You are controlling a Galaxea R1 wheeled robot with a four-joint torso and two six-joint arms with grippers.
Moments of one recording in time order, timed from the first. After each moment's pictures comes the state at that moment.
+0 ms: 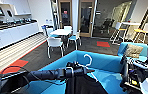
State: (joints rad) left arm 0.30 2.62 -1.25 0.89 -0.06 -1.49; right arm -1.58 2.94 -2.55 -0.24 0.17 0.24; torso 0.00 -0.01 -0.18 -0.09
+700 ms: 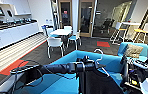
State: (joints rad) left arm 0.22 2.81 -1.39 0.89 -0.06 -1.54; right arm -1.58 2.95 -2.55 -0.23 0.17 0.24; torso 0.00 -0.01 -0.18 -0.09
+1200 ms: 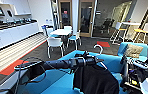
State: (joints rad) left arm 0.17 2.88 -1.55 0.89 -0.07 -1.57; right arm -1.57 2.95 -2.56 -0.23 0.17 0.24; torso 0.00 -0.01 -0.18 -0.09
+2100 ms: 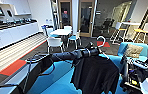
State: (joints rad) left arm 0.07 3.03 -1.82 0.89 -0.09 -1.61; right arm -1.56 2.96 -2.57 -0.23 0.16 0.24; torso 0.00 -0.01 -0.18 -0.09
